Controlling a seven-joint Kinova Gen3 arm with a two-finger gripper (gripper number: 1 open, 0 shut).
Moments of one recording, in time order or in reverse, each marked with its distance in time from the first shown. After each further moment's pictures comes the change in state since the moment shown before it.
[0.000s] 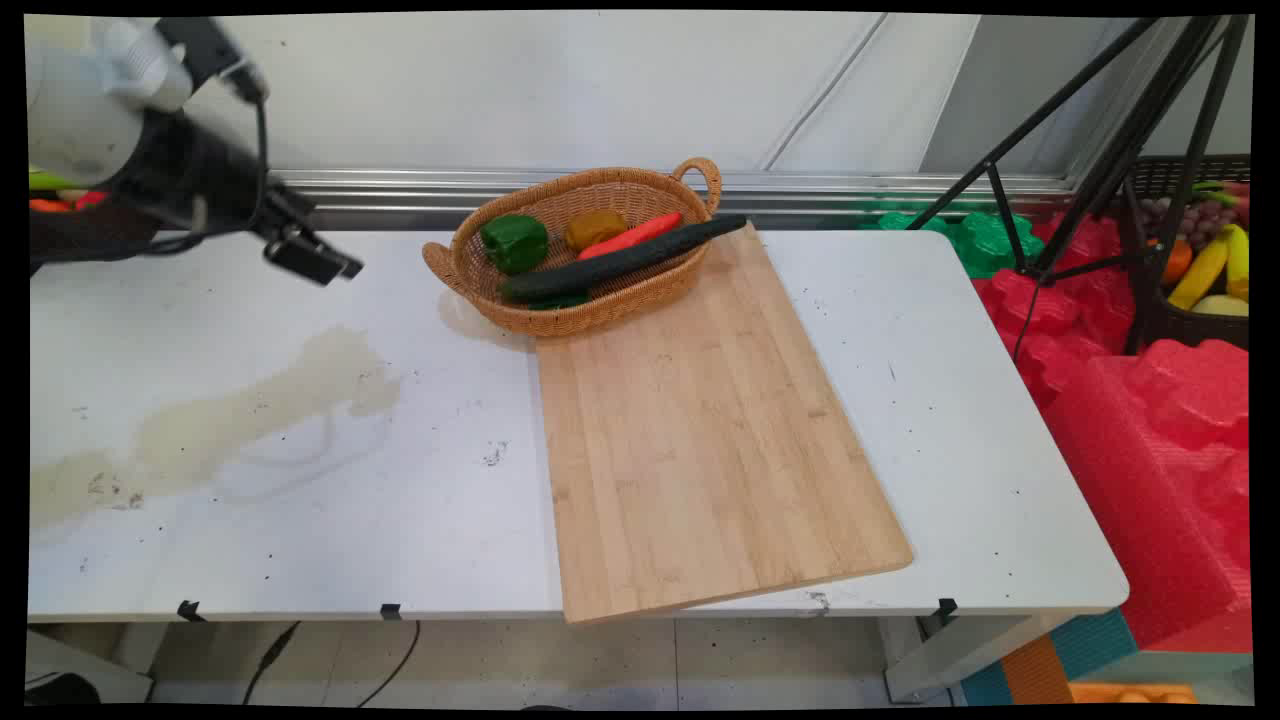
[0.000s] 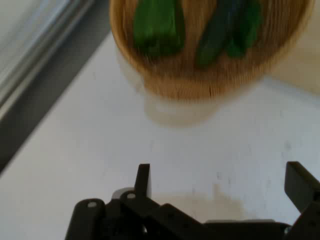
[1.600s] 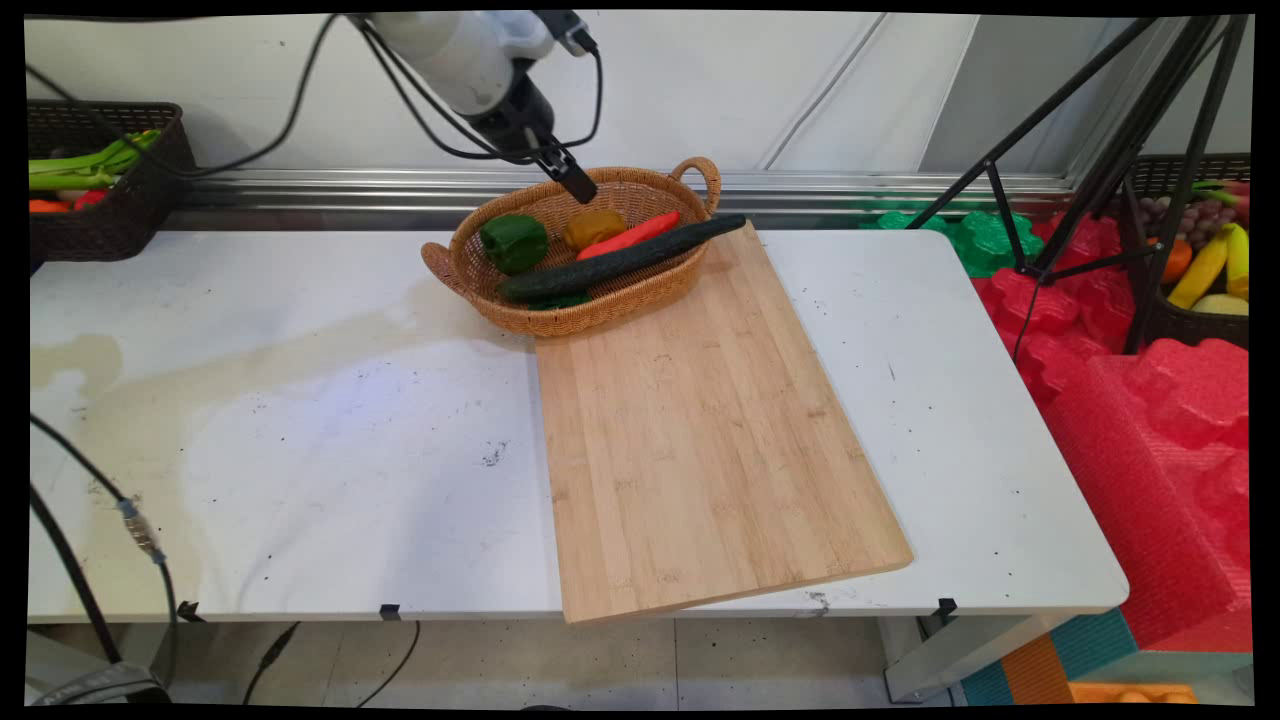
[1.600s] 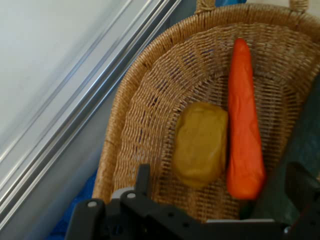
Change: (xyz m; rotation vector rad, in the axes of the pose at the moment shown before) arm 0.204 -0.003 0.203 -0.034 0.032 0.010
